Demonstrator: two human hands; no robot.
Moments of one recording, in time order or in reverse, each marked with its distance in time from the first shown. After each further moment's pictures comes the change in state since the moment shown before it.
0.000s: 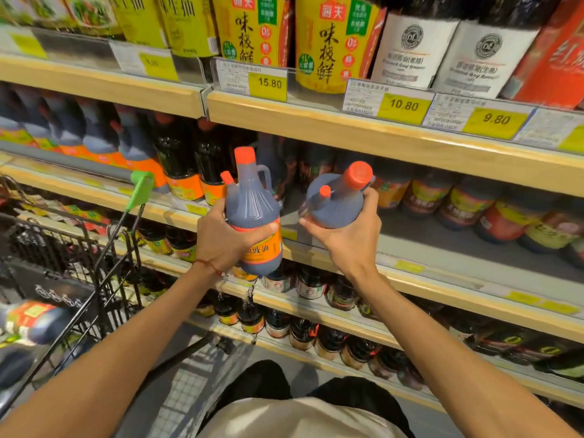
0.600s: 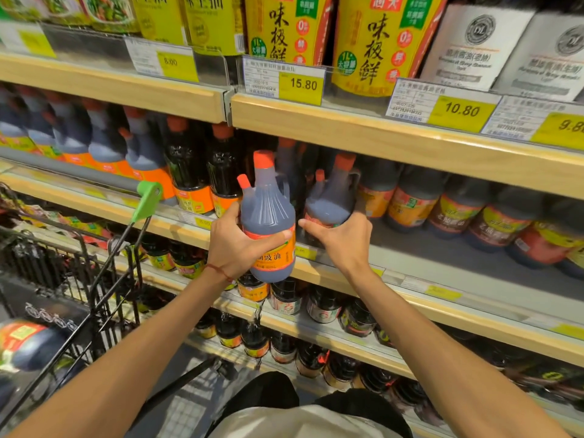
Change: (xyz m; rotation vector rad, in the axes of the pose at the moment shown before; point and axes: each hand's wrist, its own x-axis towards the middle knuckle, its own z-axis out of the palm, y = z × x) left_hand 0.039 -0.038 0.004 -0.089 -0.029 0.136; right_hand 0.038 0.038 0.072 -0.098 -0.048 0.066
